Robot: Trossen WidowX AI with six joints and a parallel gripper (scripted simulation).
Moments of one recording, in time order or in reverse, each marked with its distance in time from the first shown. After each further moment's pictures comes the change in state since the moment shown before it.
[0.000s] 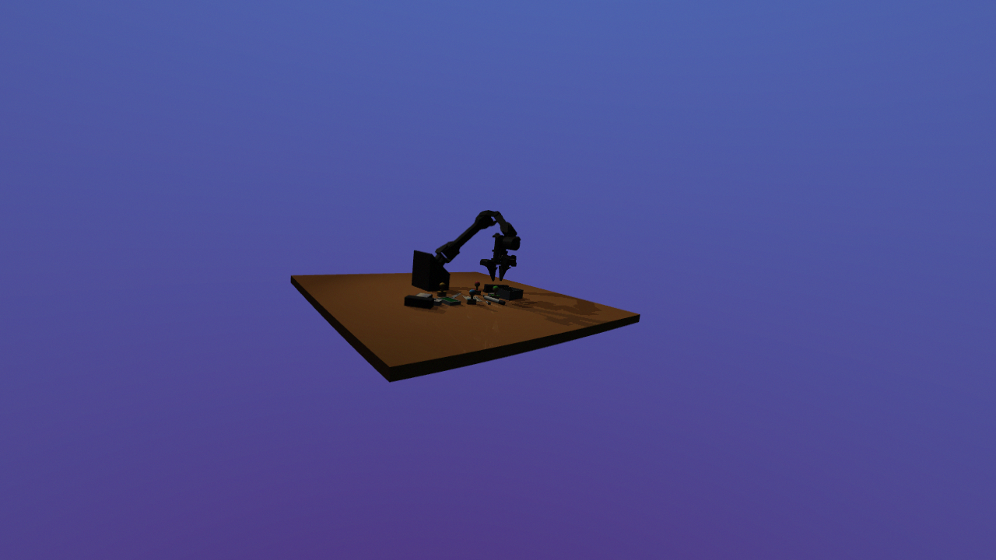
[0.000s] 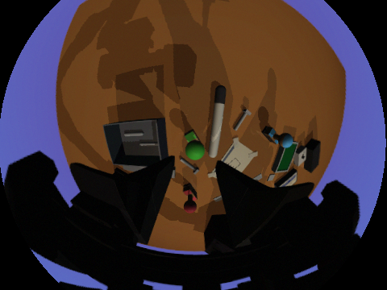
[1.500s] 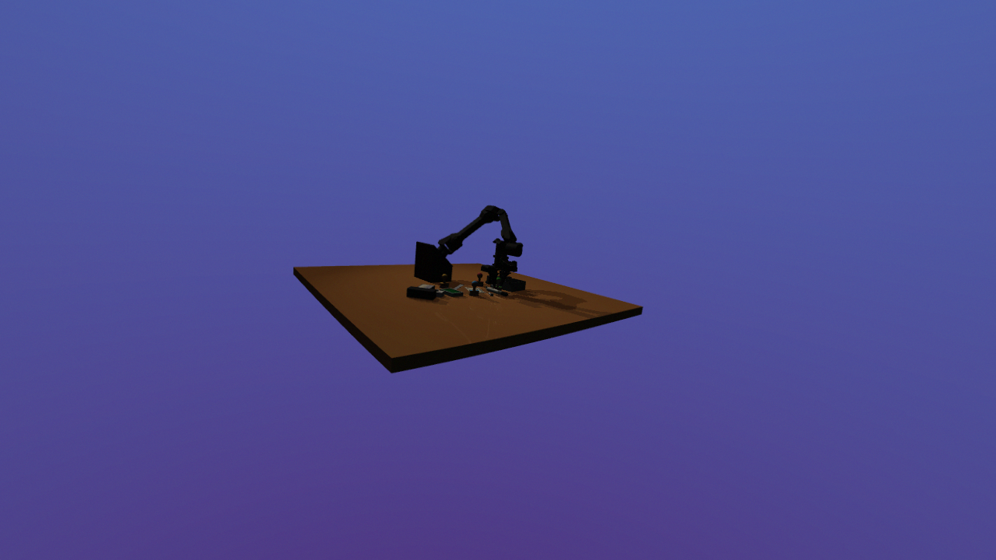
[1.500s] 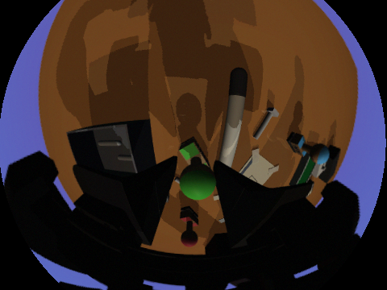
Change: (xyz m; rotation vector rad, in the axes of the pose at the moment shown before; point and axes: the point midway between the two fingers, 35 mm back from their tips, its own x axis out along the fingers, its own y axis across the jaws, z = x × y) arm 0.067 0.001 -0.002 -0.004 0.005 0.005
